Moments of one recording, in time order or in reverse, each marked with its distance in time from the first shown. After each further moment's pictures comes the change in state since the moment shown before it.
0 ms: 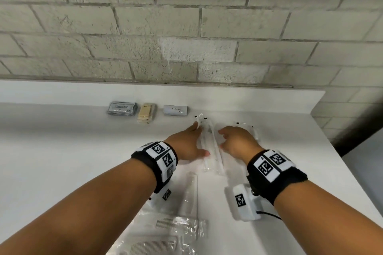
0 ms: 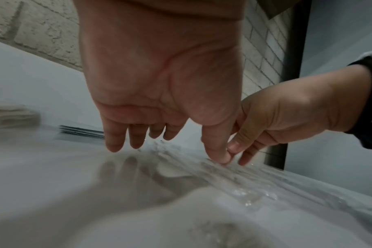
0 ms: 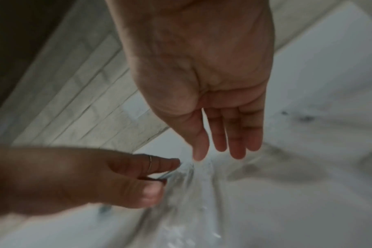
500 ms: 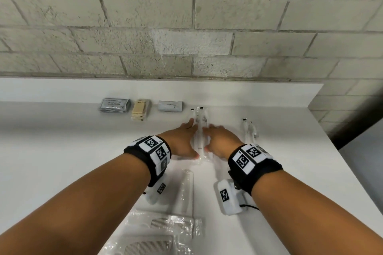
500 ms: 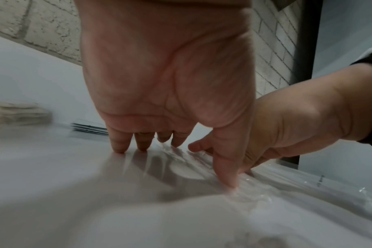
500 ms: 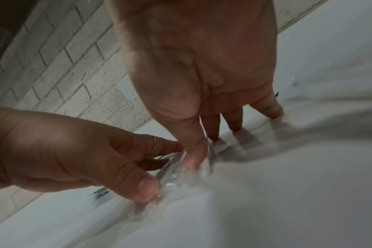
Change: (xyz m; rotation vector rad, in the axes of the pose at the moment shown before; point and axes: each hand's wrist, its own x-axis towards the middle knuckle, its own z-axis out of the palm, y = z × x) left_hand 0.009 -0.004 -0.003 0.090 -0.111 0.012; right_hand 0.017 -0.015 0.023 -0.175 -0.176 -0.088
